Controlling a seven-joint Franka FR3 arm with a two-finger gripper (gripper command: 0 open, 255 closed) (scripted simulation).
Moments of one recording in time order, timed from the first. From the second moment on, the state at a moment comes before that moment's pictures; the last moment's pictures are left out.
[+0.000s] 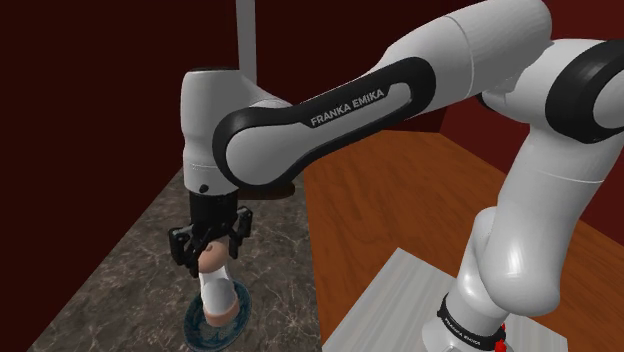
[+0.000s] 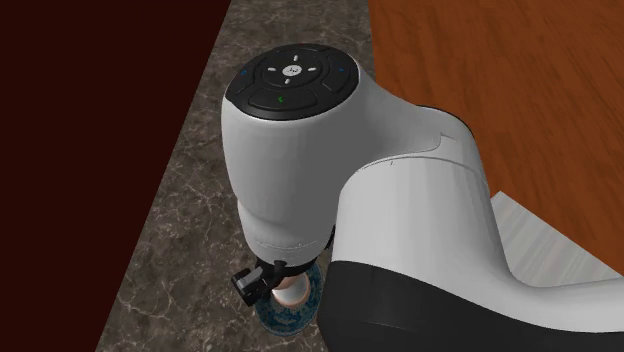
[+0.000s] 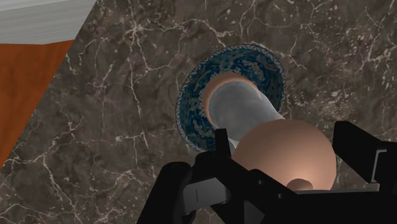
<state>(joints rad) 0.26 0.03 0.46 -2.01 0.10 2.10 0.73</state>
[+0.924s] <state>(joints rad) 0.26 0.03 0.46 -2.00 0.10 2.10 0.73</state>
